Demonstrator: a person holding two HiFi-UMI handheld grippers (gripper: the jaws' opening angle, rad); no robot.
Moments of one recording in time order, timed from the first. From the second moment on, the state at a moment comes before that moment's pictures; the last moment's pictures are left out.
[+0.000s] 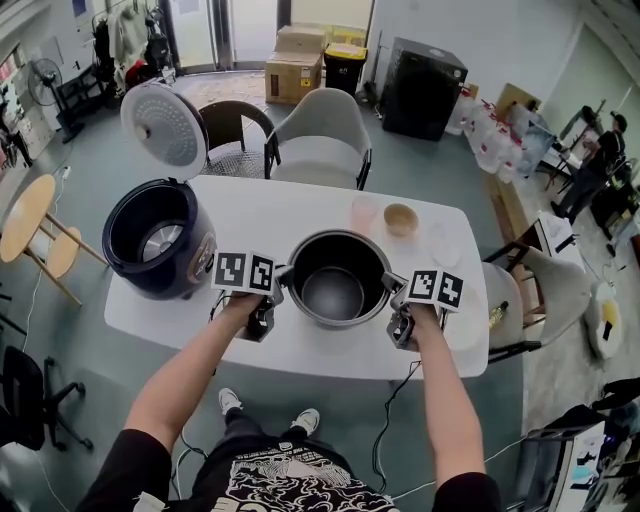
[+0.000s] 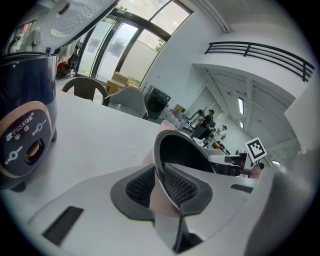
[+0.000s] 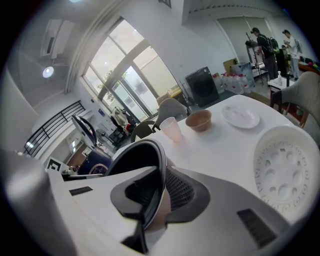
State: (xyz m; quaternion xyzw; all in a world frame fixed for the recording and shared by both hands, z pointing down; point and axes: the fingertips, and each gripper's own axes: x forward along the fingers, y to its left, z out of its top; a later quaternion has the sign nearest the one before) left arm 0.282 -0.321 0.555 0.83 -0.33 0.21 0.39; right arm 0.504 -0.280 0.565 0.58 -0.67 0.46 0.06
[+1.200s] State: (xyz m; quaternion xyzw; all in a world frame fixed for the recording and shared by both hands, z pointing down) left arm 0.146 -0.330 0.336 0.90 -0.41 0.11 0.09; right arm 0.314 -0.294 0.339 0.62 -0.77 0.12 0.06
